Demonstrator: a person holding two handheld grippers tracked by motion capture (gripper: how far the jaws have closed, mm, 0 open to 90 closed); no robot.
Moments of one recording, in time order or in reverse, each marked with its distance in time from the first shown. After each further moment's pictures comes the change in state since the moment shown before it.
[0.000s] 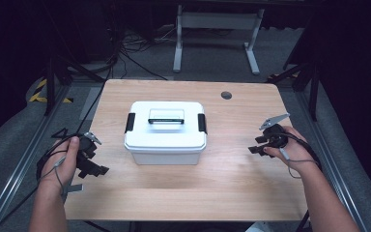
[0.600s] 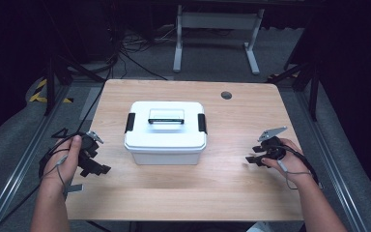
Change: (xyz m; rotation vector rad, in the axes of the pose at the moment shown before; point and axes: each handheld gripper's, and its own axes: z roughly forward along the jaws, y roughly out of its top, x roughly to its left) left arm 0.000 0.006 0.002 -0.007 -0.014 0.012; right arm 0.008 -0.032 0.027 -0.033 0.025 -0.008
